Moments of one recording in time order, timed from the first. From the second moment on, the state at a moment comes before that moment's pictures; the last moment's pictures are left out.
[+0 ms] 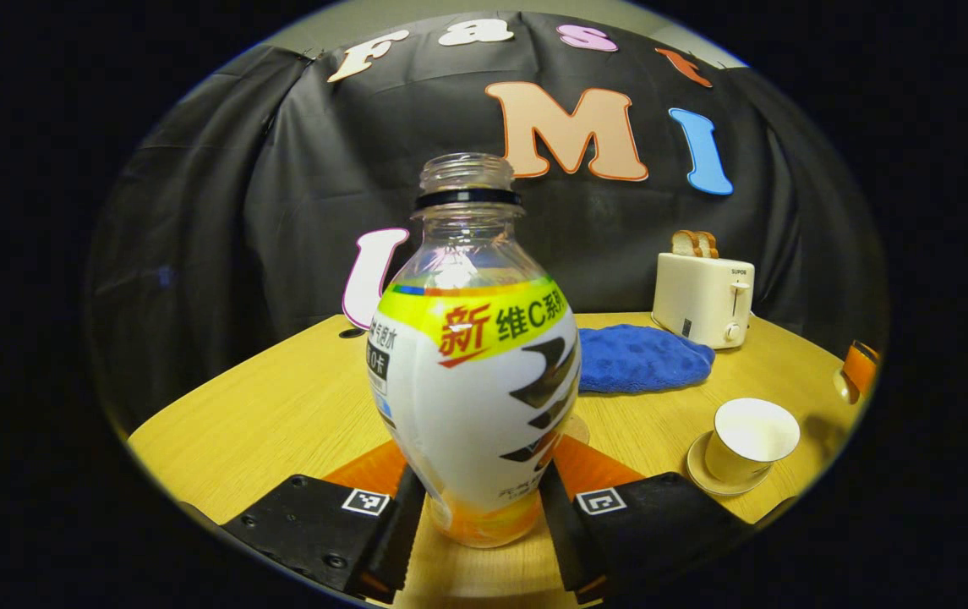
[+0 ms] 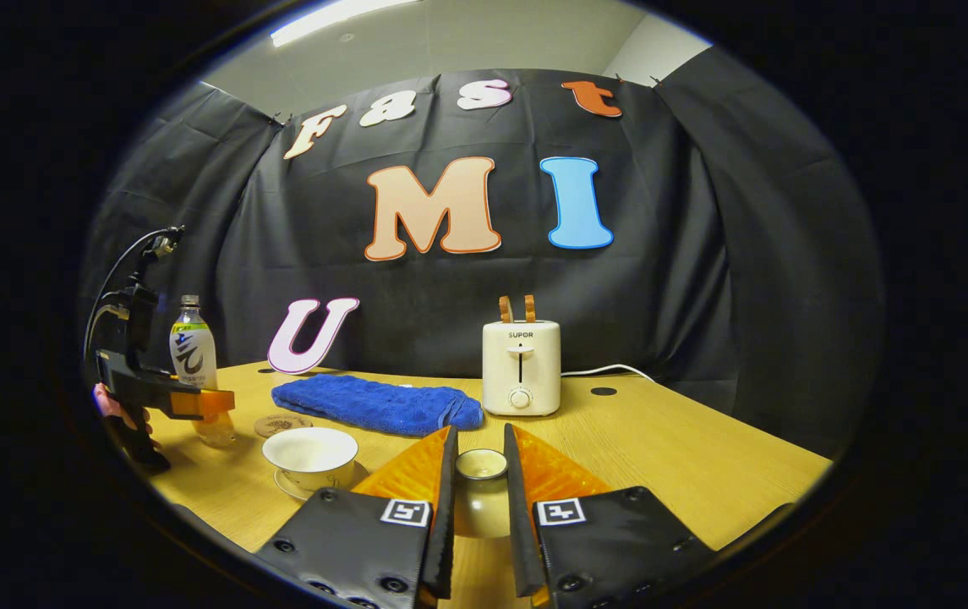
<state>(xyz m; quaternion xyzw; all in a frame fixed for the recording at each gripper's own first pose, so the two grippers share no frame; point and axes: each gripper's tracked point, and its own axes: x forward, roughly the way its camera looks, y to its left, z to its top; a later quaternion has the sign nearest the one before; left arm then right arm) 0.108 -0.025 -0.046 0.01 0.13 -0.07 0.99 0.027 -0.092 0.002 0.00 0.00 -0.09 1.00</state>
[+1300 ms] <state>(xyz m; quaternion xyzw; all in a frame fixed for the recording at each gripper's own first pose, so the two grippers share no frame) 0.106 -0.019 -0.002 0.65 0.05 -0.05 0.76 0.027 -0.113 0.003 0.00 0.00 -0.11 0.99</state>
